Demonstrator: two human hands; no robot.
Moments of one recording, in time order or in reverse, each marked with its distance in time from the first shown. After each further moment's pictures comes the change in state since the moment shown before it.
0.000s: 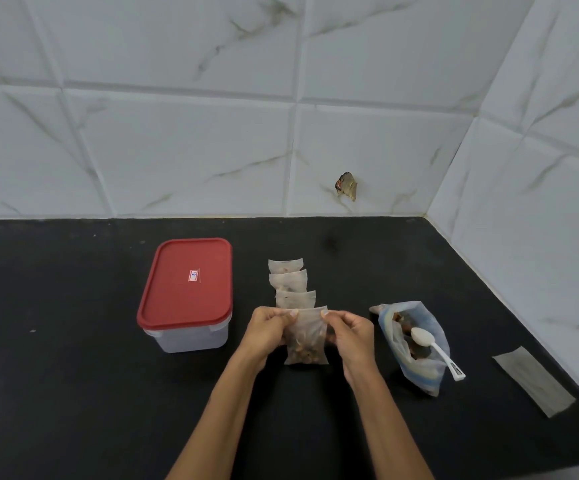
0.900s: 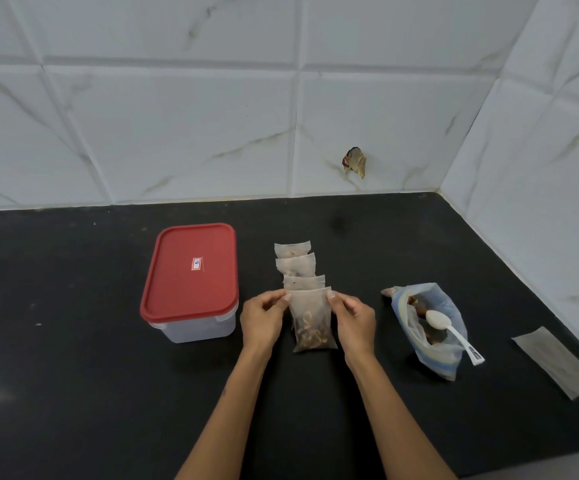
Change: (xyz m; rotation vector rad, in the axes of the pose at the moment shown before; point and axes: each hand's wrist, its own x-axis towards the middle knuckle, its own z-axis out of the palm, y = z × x) left_hand 0.021 -0.026 -0.009 0.101 0.333 0.061; right_hand 0.016 0.023 0.013 -0.100 0.076 -0.070
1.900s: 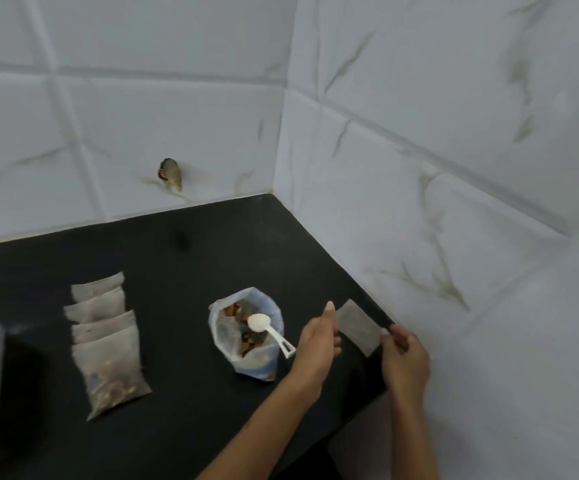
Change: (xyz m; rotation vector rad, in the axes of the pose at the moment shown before) left_hand -0.162 0.058 0.270 -0.150 -0.705 -0.237; right_hand -0.018 -0.012 -0.300 -0.203 0.768 0.103
